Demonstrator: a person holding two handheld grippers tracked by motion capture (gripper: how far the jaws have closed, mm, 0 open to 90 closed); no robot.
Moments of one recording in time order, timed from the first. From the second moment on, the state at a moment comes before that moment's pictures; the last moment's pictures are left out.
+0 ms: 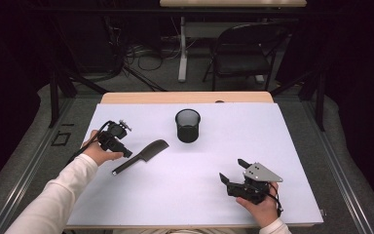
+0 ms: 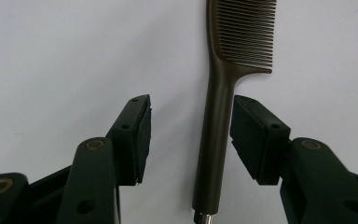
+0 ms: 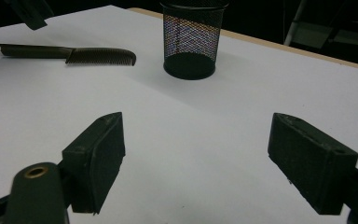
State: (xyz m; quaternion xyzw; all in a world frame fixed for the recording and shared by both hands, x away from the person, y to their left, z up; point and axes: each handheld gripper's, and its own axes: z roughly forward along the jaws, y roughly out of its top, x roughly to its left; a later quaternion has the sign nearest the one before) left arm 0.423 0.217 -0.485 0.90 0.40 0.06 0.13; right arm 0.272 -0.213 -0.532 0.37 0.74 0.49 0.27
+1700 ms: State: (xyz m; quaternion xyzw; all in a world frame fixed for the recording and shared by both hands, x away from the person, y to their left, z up) left arm 0.425 0.194 -0.513 0.93 0.36 0.04 0.08; right arm 0.273 -0.213 -0.533 0.37 0.74 0.49 0.27
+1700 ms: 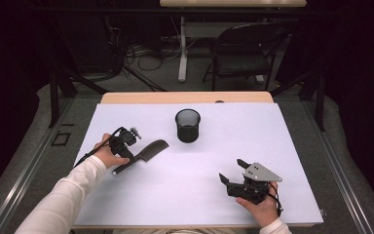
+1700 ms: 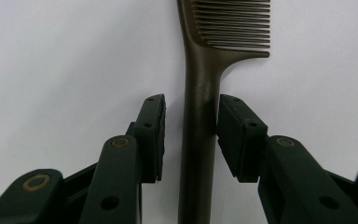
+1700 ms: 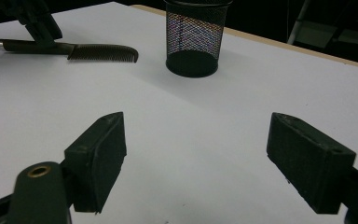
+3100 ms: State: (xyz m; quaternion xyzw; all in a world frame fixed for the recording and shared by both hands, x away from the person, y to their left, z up) left arm 0.425 0.185 -0.524 0.93 0.35 0.04 0.05; right arm 0.274 -0.213 -0.534 0.37 0.74 0.49 0.27
